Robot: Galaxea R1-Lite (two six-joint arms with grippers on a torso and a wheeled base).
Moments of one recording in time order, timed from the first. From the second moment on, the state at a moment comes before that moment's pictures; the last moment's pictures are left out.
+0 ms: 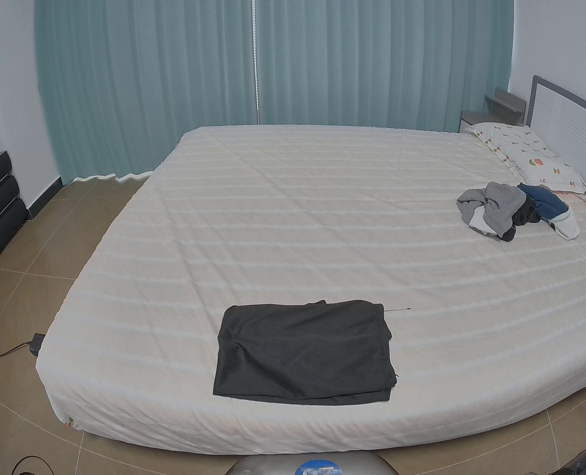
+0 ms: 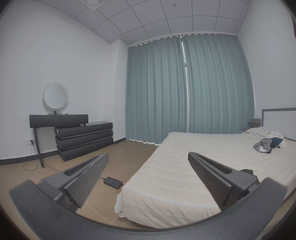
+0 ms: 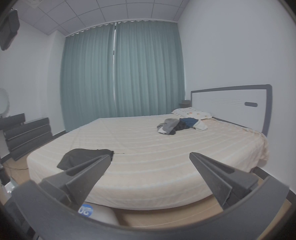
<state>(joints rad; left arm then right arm) -0.01 0.04 -0.36 0.23 0.42 0.00 0.00 0.02 -0.24 0.29 -0.17 0.04</state>
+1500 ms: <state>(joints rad) 0.00 0.01 -0.02 0.00 0.00 -0.01 0.00 0.01 -0.02 0.00 0.01 0.00</state>
